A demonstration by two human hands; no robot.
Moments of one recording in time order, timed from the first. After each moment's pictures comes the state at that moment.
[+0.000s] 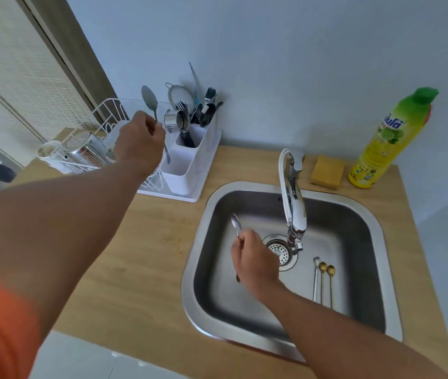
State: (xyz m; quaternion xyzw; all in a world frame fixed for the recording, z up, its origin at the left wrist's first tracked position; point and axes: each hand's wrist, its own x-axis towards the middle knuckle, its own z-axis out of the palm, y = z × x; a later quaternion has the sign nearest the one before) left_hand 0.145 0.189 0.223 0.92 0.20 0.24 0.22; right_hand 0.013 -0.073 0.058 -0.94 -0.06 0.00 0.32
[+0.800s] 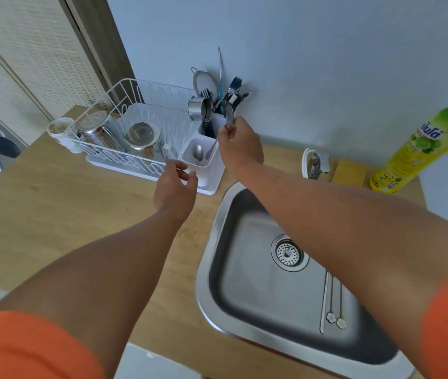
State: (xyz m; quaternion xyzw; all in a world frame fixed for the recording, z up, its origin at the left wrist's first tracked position) left_hand 0.076 0.171 0.119 0.87 0.25 0.19 0.38; right_hand 0.174 0.042 0.185 -0.88 -0.05 -0.04 0.47
